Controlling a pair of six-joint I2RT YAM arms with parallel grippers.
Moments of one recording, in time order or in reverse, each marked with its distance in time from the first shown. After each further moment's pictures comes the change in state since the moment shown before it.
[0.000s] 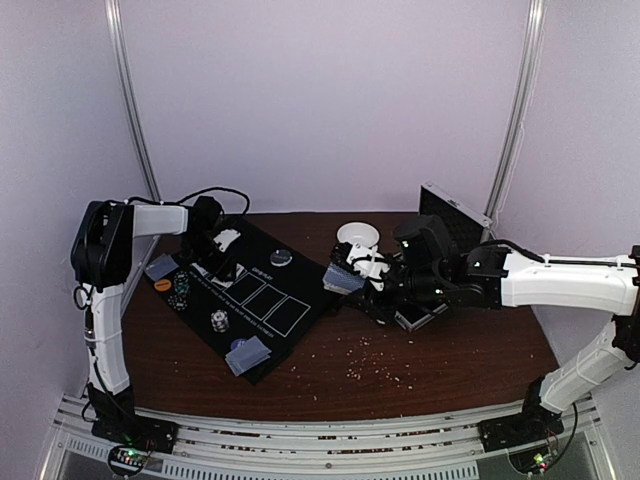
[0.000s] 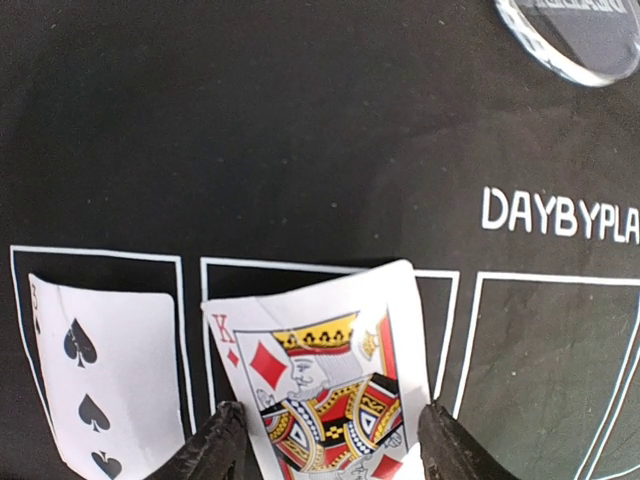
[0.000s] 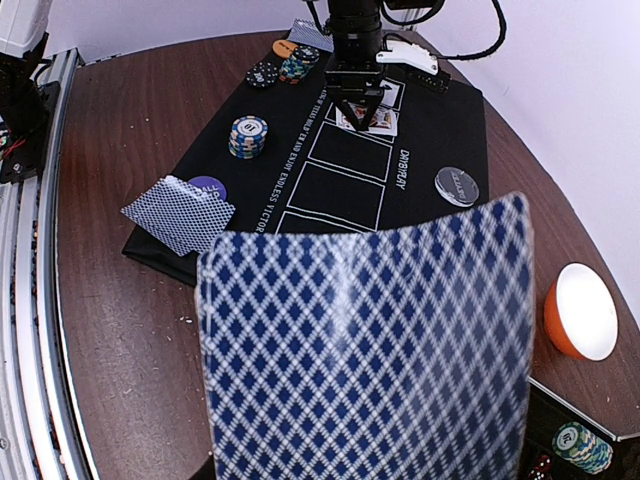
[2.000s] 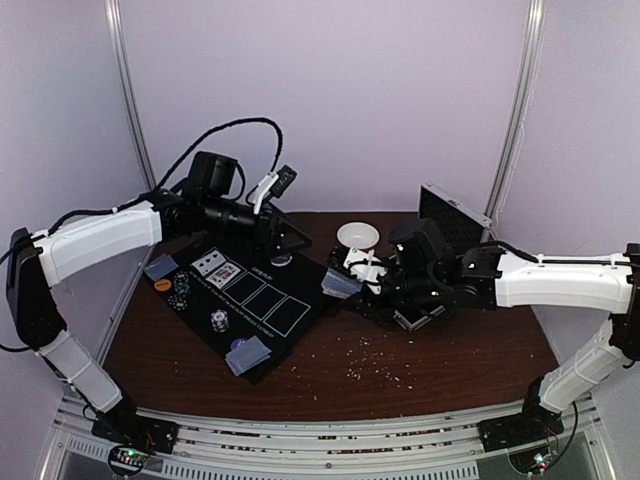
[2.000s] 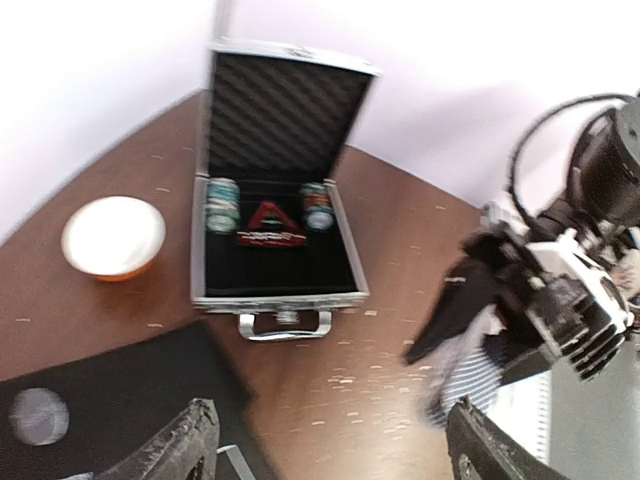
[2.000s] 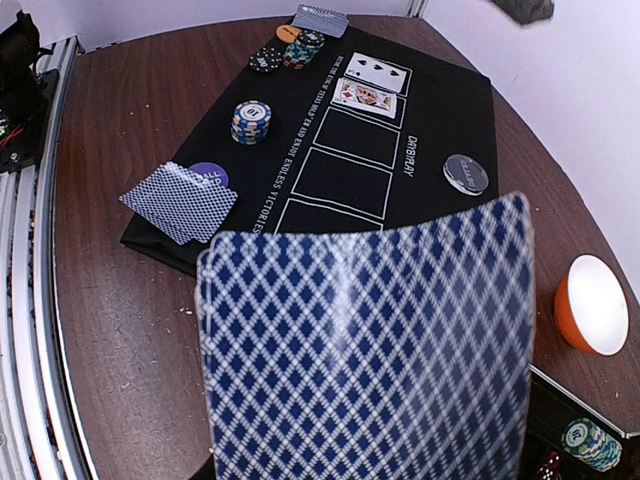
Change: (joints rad) left arm -0.380 -0.581 -0.200 0.340 0.548 -0.313; right arm 0.000 0.026 0.000 -0.006 -0.003 0.001
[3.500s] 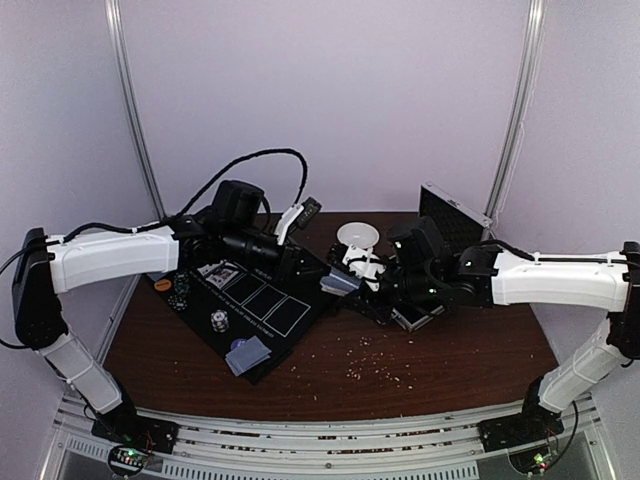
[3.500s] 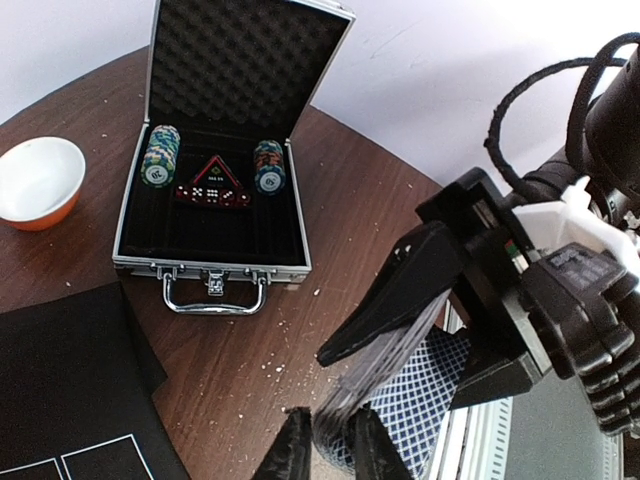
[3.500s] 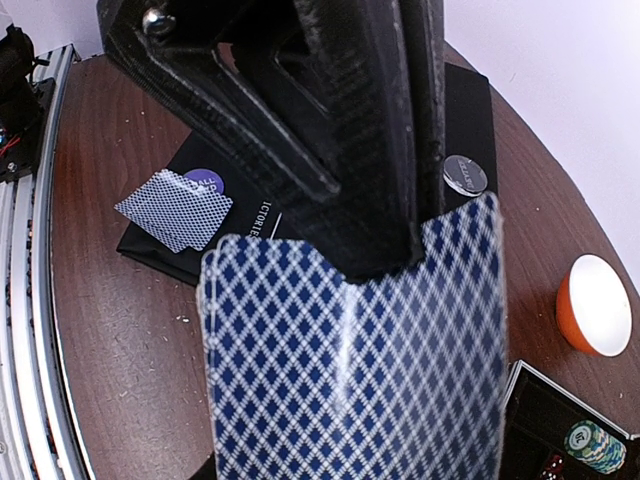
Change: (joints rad) left arm -0.172 0.015 -0.150 0.164 -0.077 -0.202; right arm -0.006 0.020 0.011 0.016 -0.016 0.005
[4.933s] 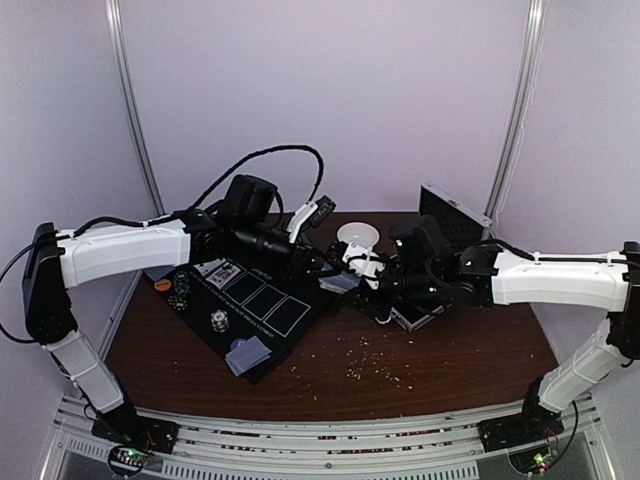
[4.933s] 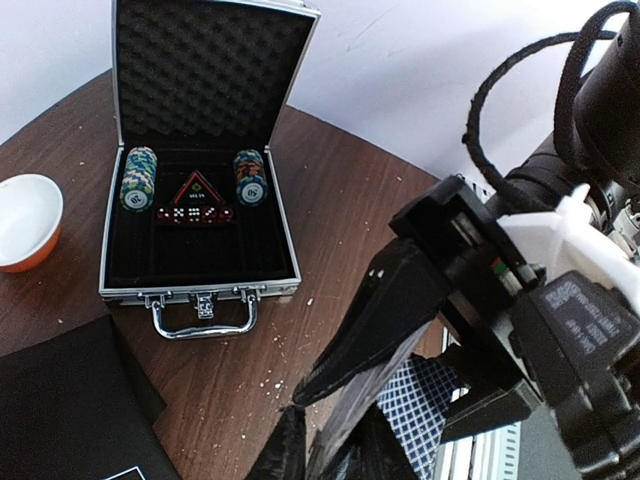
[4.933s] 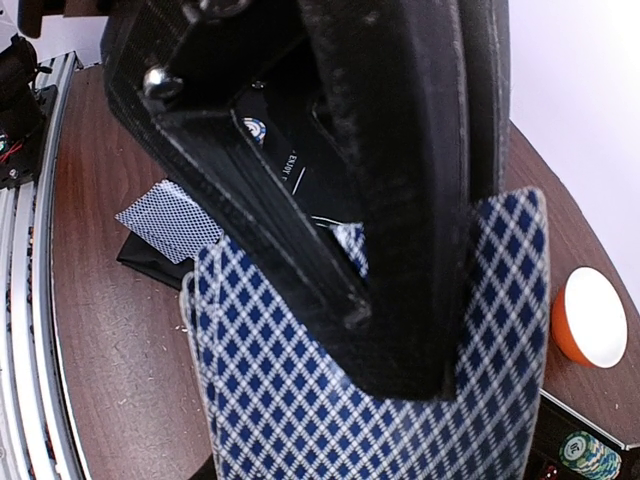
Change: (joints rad) left arm -0.025 0.066 0.099 -0.051 0.012 0.075; right arm -0.004 0.000 0.000 0.024 0.005 -0.002
